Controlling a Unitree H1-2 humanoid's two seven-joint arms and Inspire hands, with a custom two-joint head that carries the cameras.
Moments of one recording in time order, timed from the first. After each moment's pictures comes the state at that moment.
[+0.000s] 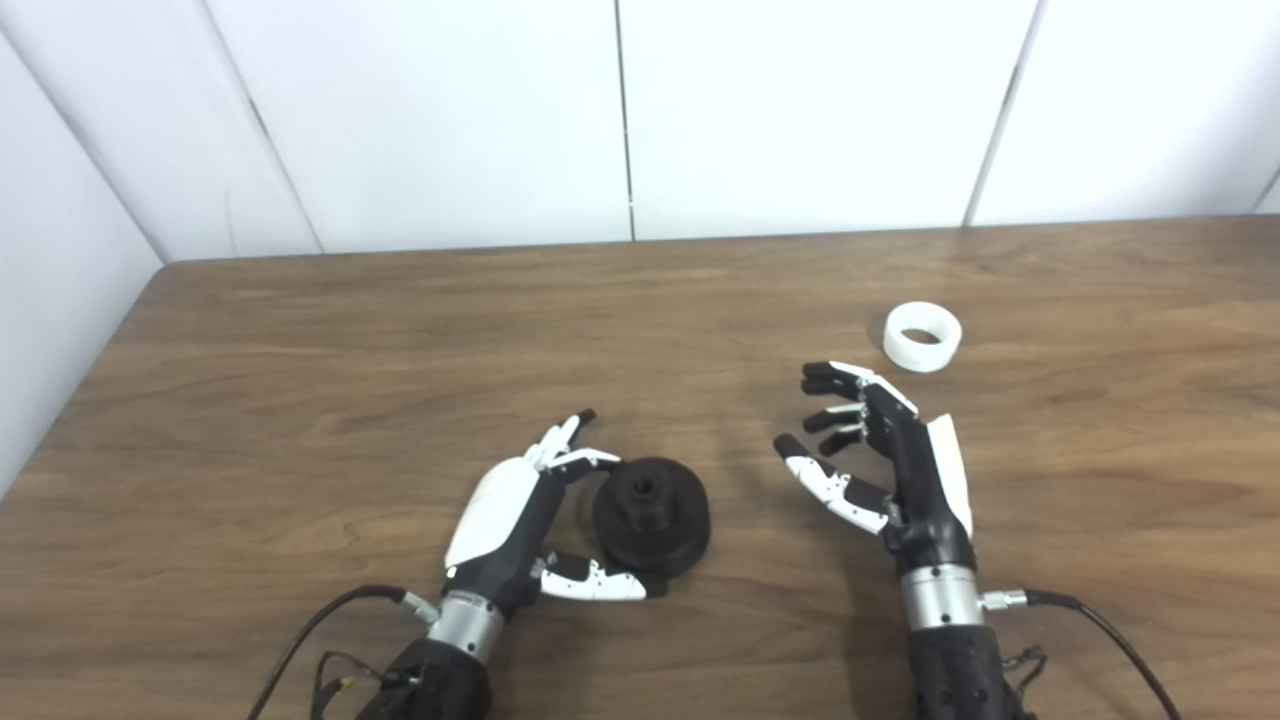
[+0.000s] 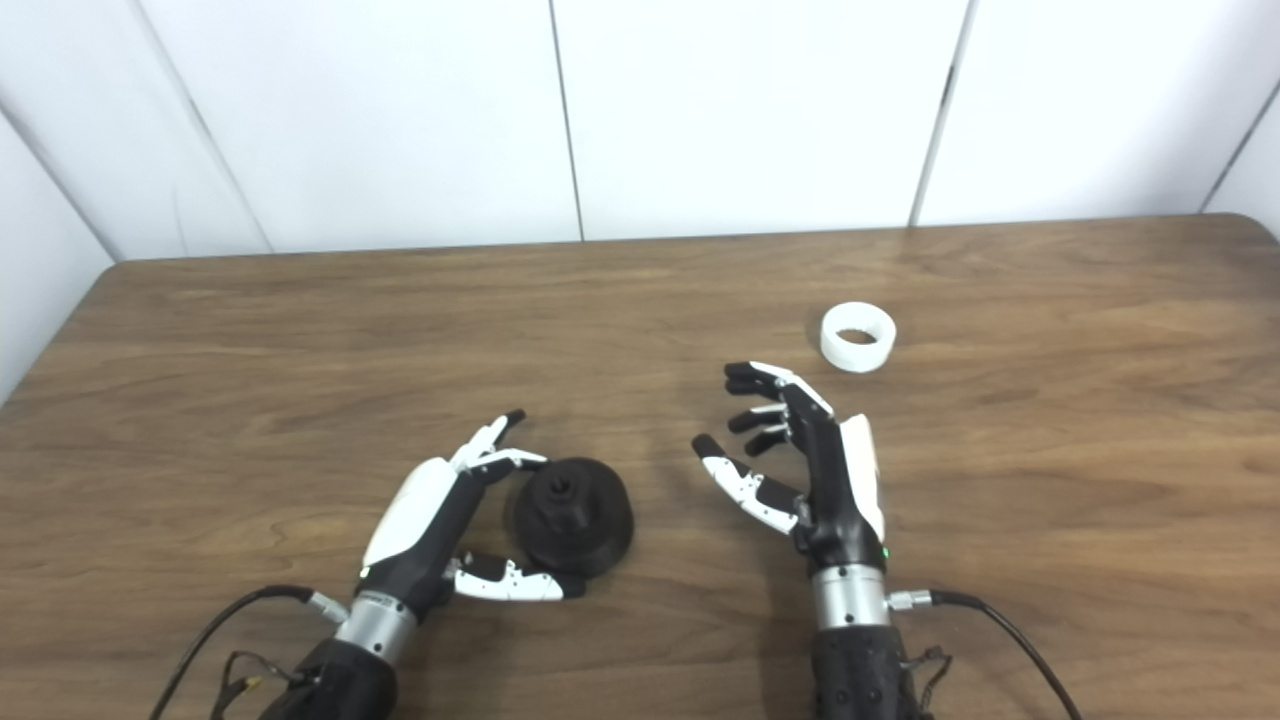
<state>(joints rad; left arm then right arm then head) 0.02 0.19 -0.29 -0.19 0.59 0.08 -0.05 0.02 0.05 0.11 -0.15 -0.44 -0.08 -0.18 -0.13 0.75</state>
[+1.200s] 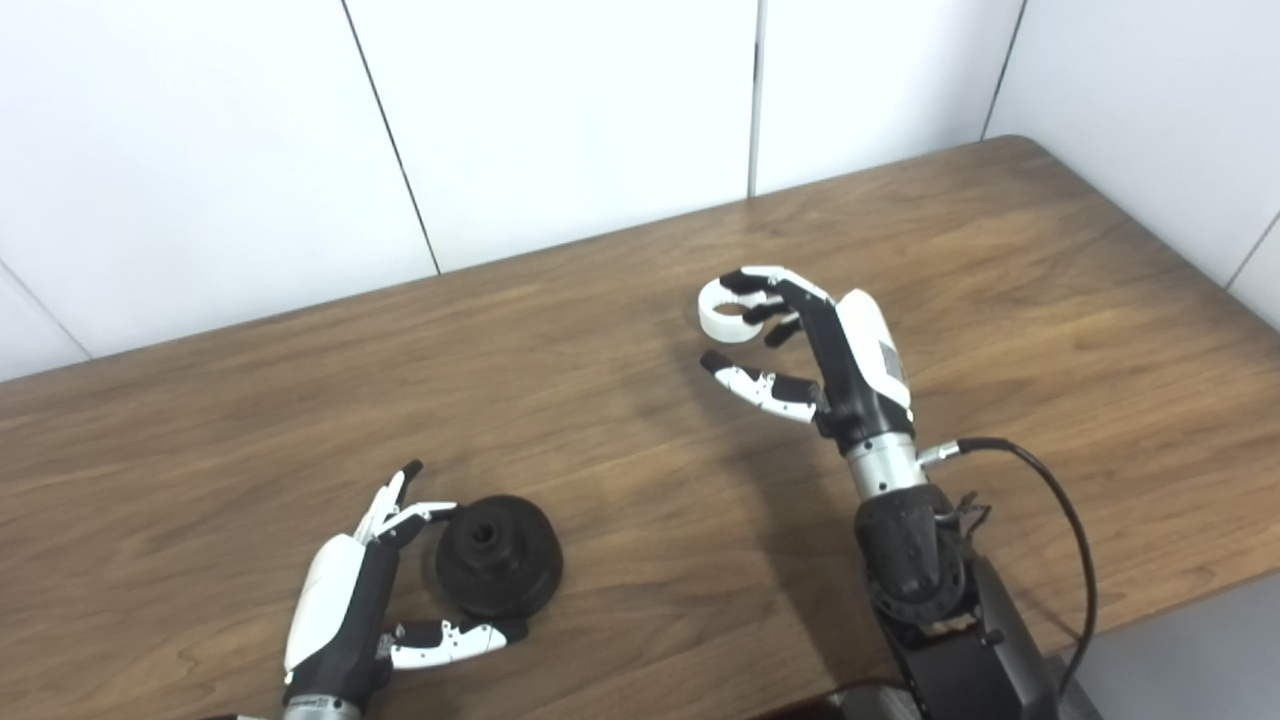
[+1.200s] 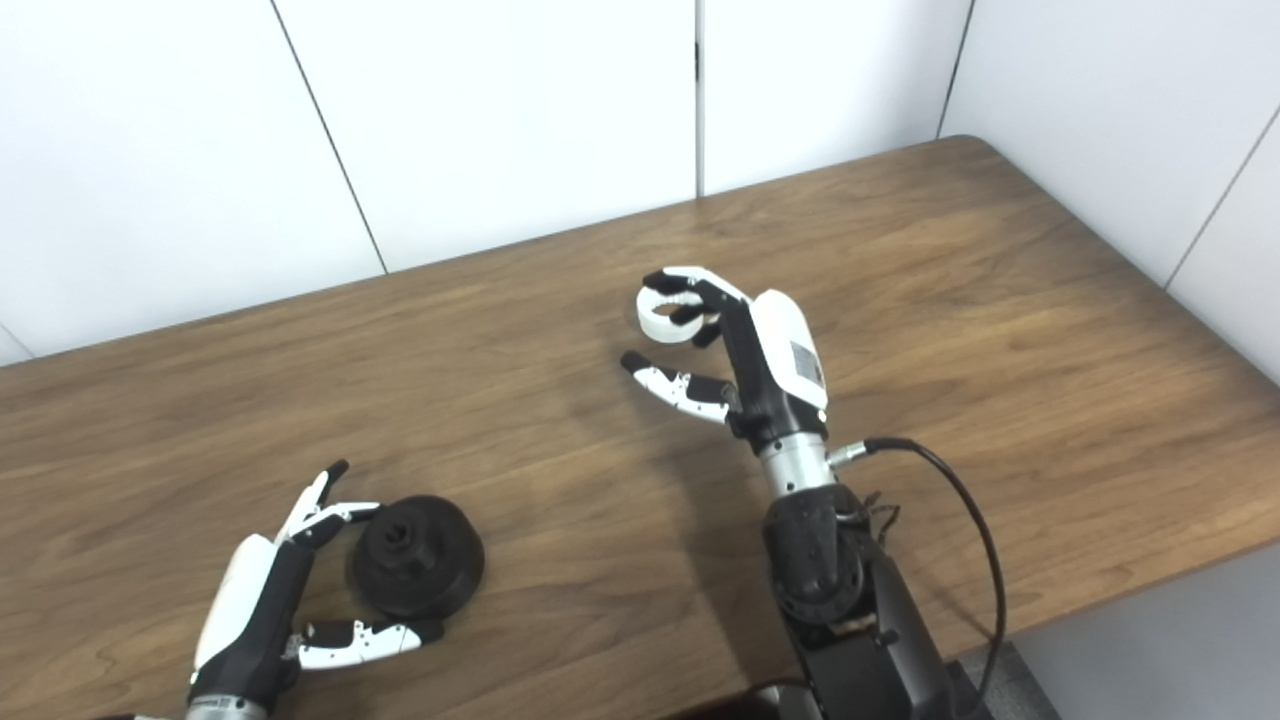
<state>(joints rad) 0.04 0.20 -0.23 -0.18 0.55 0.01 -0.07 -0.12 -0.11 0.00 -0.24 -0.67 0.10 -0.17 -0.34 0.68</state>
